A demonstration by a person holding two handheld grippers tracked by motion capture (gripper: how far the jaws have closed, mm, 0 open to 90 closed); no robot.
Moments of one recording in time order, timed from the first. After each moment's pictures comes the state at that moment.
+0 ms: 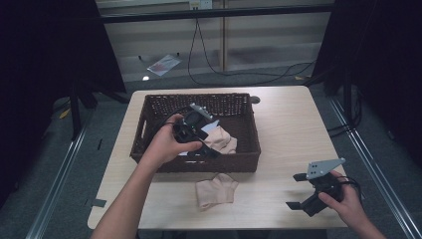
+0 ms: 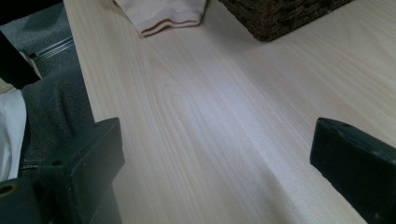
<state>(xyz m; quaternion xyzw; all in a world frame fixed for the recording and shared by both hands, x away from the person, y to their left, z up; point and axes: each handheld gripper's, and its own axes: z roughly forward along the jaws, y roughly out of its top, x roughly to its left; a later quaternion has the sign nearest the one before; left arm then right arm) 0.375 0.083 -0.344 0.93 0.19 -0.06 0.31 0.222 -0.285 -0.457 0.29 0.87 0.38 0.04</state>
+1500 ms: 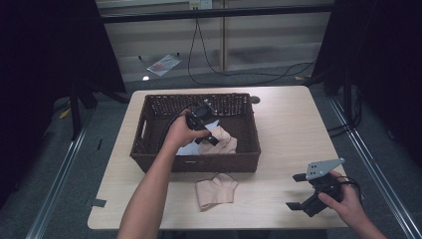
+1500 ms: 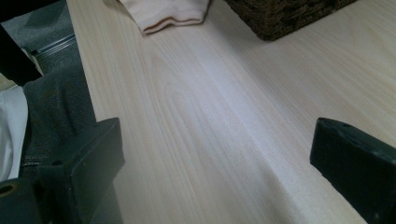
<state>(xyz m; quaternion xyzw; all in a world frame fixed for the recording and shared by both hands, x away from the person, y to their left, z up) 0.458 0.063 -0.422 0.94 0.25 -0.01 0.23 0.222 -0.285 -0.457 0.29 0.88 0.38 0.04</state>
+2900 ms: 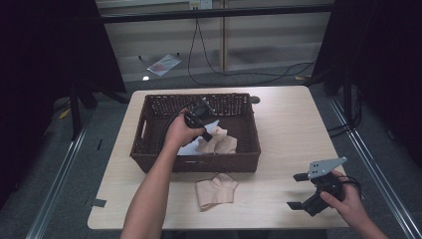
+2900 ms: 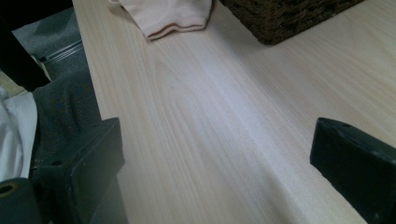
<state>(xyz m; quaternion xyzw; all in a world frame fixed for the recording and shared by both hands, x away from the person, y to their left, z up) 0.464 0.071 -0.414 0.93 0.28 -0.05 0.21 0.222 -0.288 -0.455 0.29 0.87 0.40 0.03</state>
